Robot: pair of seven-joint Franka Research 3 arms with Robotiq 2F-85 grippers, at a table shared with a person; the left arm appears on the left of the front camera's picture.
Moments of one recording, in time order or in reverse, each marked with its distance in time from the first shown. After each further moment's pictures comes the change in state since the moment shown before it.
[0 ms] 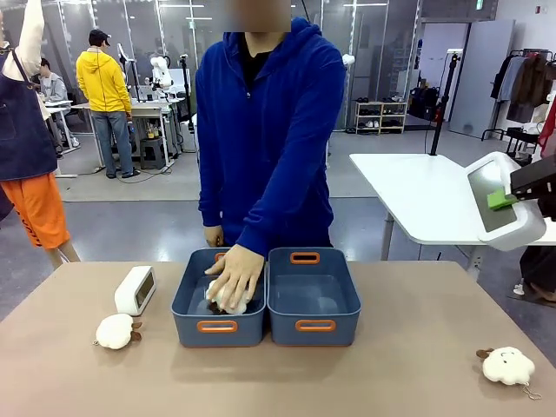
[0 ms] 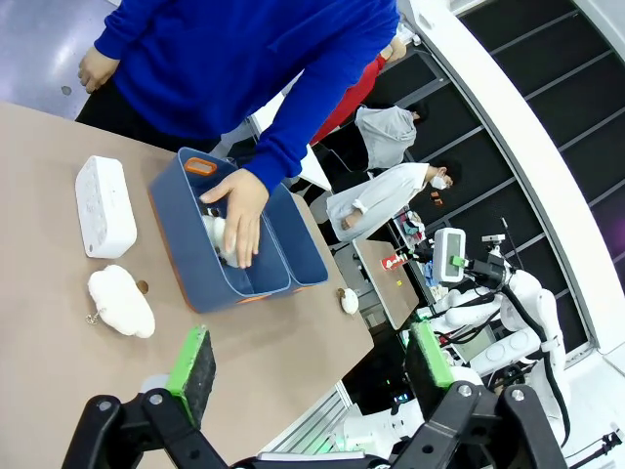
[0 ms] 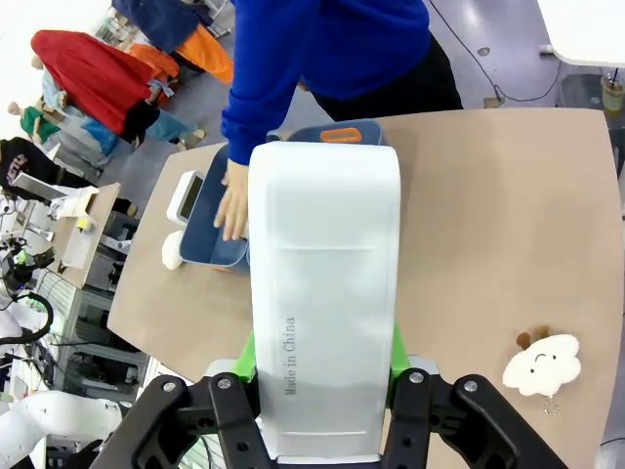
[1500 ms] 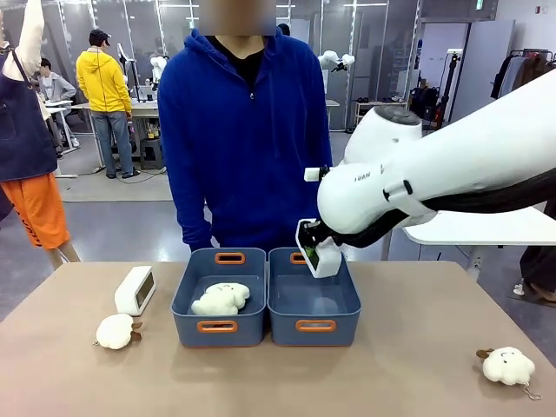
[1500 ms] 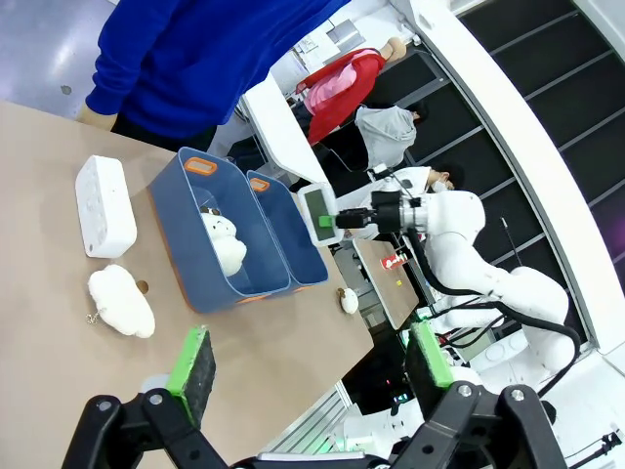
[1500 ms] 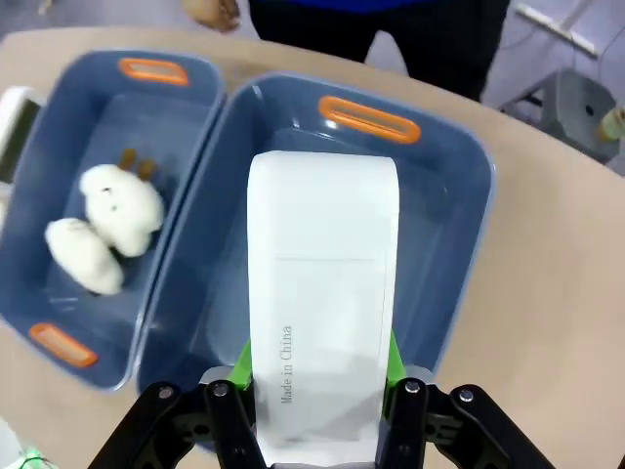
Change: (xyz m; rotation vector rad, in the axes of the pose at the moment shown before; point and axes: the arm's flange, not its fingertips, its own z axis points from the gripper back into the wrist) left arm 0.000 0.000 0.000 0.000 0.001 0.001; right arm 0.039 0.096 -0.381 -0.368 0.376 0.284
